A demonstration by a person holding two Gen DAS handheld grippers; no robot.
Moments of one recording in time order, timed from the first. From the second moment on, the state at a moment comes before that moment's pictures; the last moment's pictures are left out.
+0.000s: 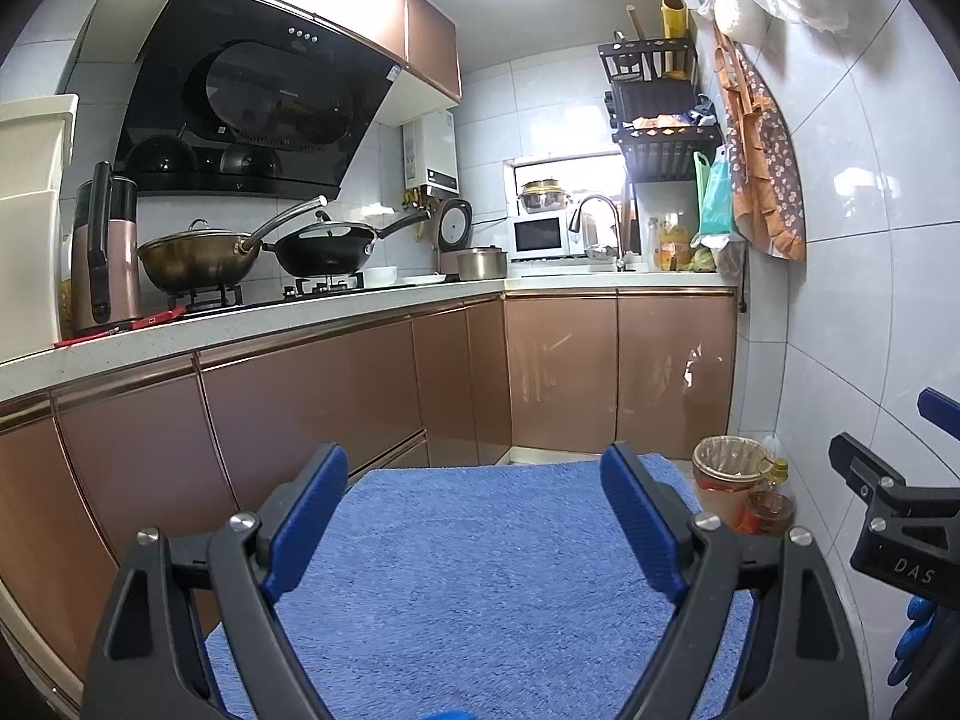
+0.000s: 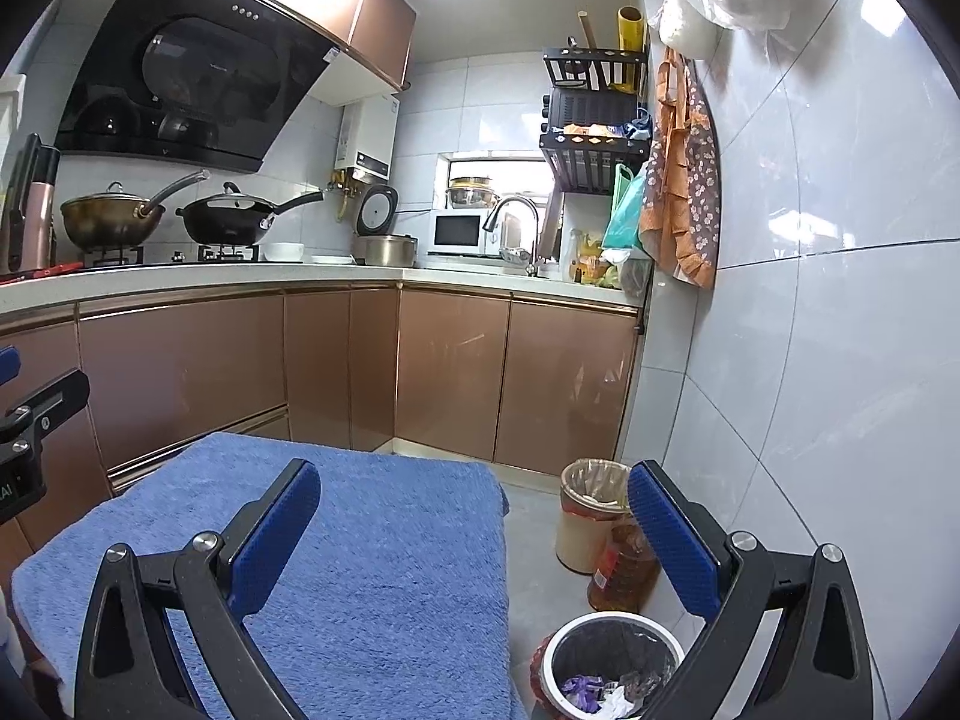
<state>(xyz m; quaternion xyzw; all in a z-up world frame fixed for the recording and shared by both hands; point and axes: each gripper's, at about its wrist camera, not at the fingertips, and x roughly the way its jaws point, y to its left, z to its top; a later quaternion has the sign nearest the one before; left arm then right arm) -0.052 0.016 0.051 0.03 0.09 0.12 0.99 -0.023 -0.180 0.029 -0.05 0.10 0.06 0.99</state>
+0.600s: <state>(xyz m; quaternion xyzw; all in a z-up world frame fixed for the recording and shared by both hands) -0.058 0.018 0.050 0.03 0.09 0.12 0.99 -0.029 -0.180 0.034 -0.05 0.09 0.06 0.99</state>
